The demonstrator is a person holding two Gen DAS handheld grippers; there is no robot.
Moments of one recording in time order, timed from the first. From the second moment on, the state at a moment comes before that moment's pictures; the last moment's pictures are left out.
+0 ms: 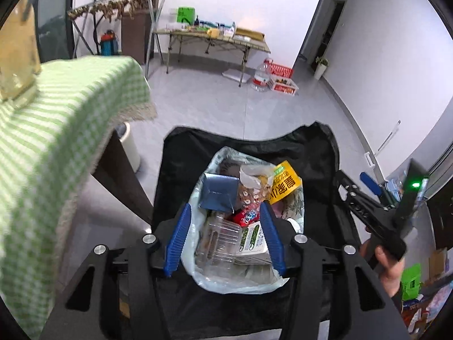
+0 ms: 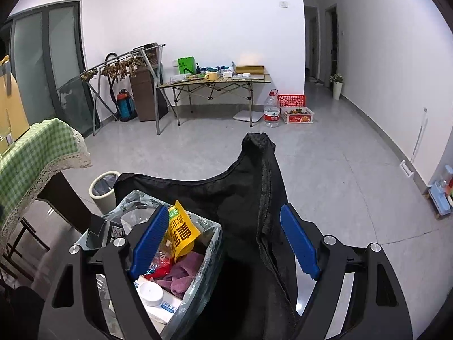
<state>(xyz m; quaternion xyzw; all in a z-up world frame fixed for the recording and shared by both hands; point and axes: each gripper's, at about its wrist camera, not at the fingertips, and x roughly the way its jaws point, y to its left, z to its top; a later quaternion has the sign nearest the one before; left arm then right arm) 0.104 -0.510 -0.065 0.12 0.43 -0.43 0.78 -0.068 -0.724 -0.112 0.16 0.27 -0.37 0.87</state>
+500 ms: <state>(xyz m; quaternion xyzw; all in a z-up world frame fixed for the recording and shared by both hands) 0.124 -0.321 0.038 0.01 0.33 -0.33 0.89 -0.005 -0.626 -0.018 0.07 0.23 -0.27 0.93</state>
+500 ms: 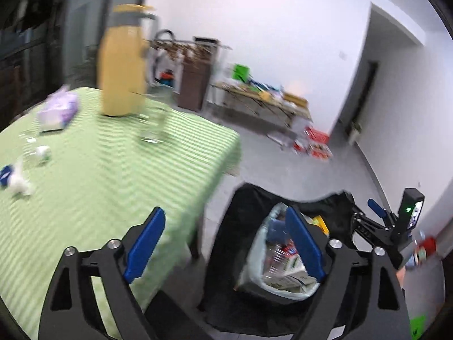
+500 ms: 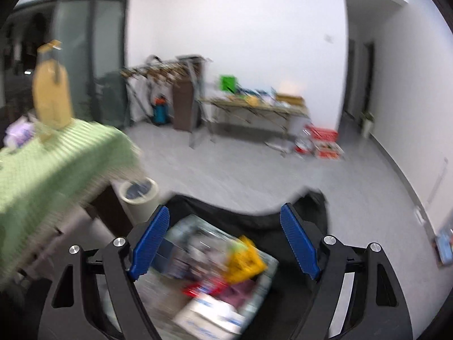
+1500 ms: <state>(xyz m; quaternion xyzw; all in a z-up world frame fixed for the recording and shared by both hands) 0.222 0.138 0.002 -0.13 0.44 0.08 0.89 0.091 -0.358 0.071 -0.12 0.17 0.01 0.98</state>
